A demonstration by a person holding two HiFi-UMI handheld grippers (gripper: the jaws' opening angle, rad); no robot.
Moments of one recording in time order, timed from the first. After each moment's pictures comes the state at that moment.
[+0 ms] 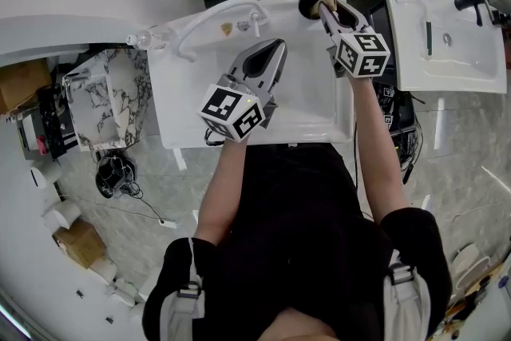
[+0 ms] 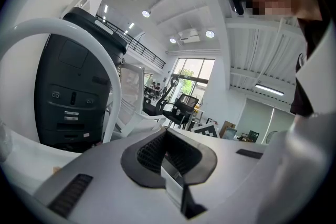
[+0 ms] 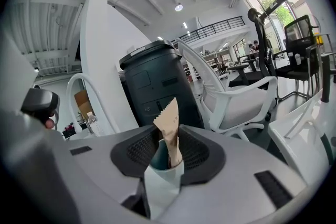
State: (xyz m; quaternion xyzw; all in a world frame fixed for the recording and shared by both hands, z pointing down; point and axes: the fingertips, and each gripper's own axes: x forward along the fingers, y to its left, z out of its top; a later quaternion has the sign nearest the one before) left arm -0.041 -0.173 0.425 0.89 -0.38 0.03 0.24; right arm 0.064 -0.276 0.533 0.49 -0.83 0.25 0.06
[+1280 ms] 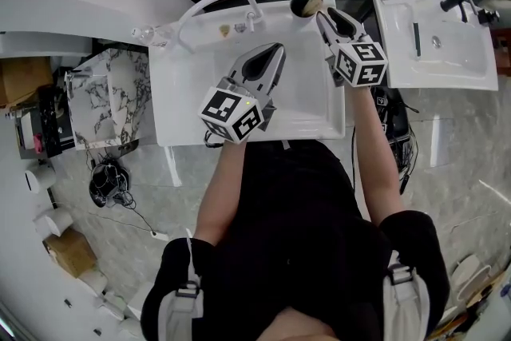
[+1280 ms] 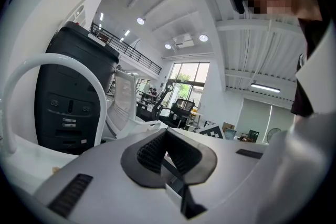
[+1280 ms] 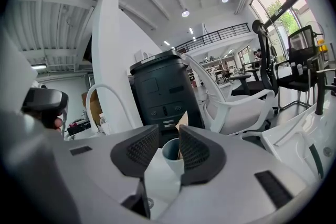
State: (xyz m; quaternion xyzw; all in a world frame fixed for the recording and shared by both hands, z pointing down) left arm -0.029 -0.132 0.397 0.90 -0.38 0.01 0.20; right arm 0.075 -0.230 0.493 0.48 -0.85 0.21 0.05
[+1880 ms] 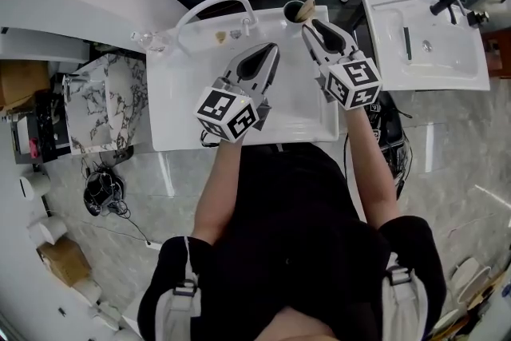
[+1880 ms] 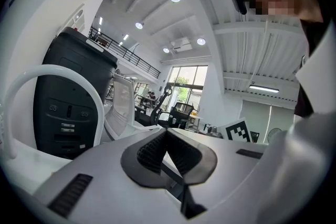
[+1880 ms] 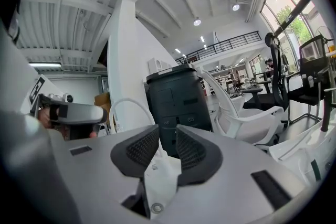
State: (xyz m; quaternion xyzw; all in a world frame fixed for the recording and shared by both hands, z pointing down) left arm -0.029 -0.131 0.382 0.91 -0.38 -0.01 0.18; right arm 0.049 -0.185 0.430 0.45 -0.88 0.15 0.03
